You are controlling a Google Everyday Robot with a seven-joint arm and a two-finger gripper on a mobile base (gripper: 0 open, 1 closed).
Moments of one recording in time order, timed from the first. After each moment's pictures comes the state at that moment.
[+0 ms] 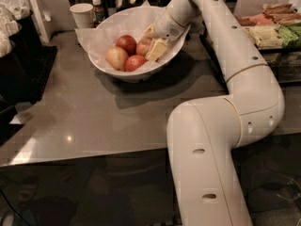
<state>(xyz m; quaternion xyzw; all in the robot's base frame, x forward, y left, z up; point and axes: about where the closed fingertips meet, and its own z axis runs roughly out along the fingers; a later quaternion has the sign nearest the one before) 0.756 -0.015 0.856 -0.75 0.58 0.16 0.29</state>
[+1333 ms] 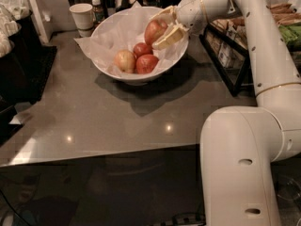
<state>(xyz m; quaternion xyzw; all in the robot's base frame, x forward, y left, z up) 0.727 -0.039 0.943 -0.69 0.49 0.26 0.46</state>
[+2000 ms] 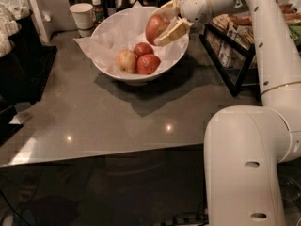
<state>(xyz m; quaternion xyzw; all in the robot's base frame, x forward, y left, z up) 0.707 -0.042 0.965 -0.68 0.49 0.28 0.47</state>
